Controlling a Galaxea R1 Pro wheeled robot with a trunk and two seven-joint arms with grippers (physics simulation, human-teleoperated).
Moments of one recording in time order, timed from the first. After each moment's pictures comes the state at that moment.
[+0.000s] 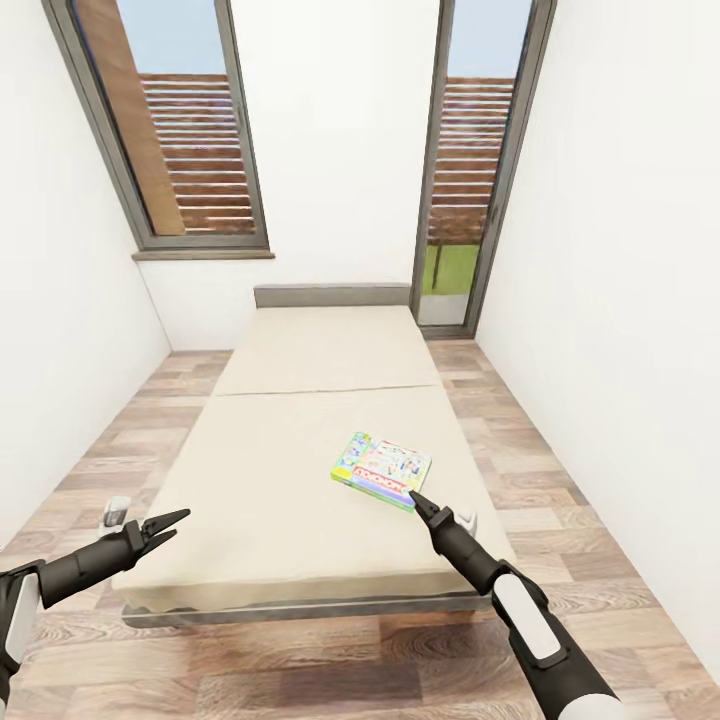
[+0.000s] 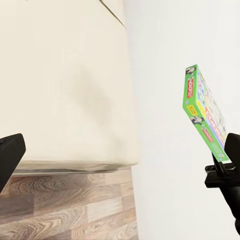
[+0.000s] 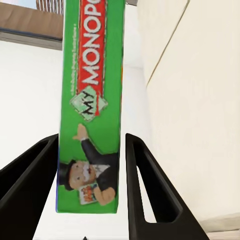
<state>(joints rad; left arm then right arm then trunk) -0.48 0.27 0.61 -0.97 0.07 0.87 -1.18 -0.46 0.01 0.03 -0.85 -1.09 0.40 0.53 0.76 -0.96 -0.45</state>
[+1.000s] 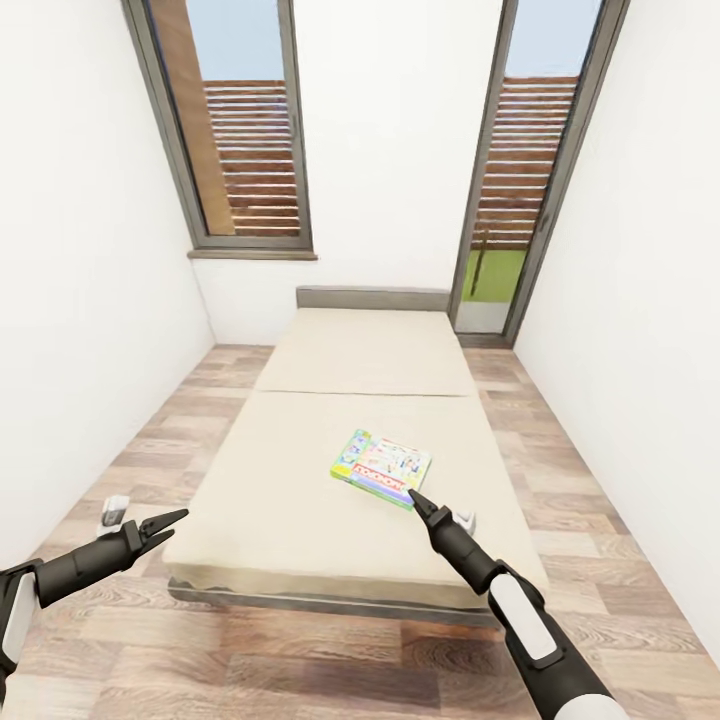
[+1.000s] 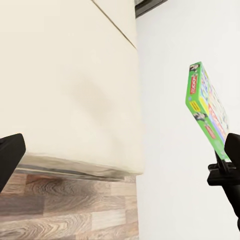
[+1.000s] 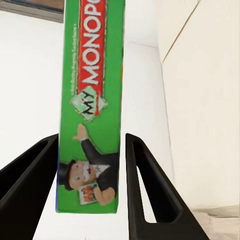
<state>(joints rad) -0.48 0.28 0.60 -0.97 0.07 0.87 -1.17 -0.46 0.02 0.04 -0.85 -1.09 0.37 0.53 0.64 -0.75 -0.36</state>
